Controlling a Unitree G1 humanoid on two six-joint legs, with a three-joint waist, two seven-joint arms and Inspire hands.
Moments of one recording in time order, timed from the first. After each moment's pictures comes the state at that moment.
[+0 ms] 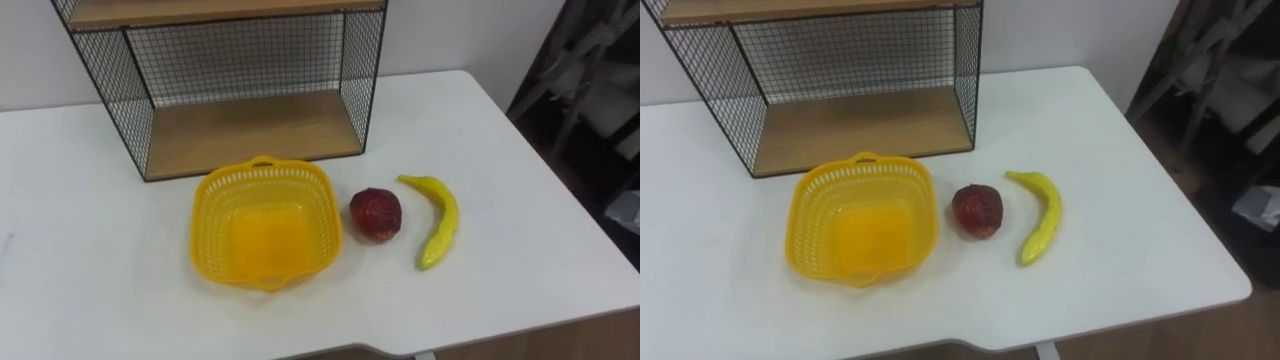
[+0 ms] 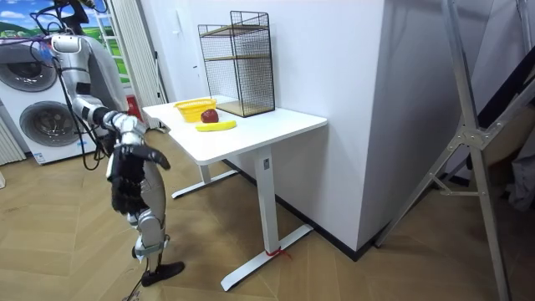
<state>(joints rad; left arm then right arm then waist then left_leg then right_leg) 0.33 0.21 0.24 1.08 0.15 0.03 0.15 0.16 -0.23 -0.62 0.34 0.89 -0.19 -1.01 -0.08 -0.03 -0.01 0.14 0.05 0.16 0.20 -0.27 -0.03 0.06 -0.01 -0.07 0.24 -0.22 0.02</state>
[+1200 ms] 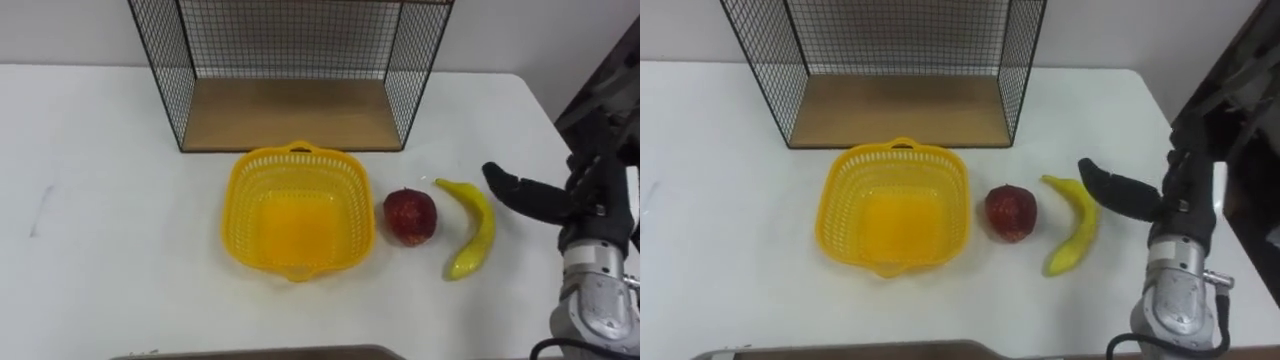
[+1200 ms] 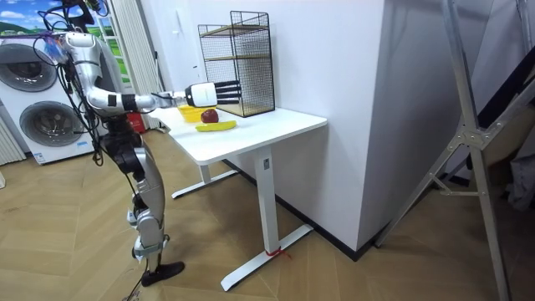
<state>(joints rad) 0.32 0.22 0.09 1.04 0.17 0.02 0.05 0.12 -0.33 -0.08 0.06 0.19 -0.11 -0.25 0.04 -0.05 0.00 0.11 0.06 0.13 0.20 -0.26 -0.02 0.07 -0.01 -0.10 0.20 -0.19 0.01</state>
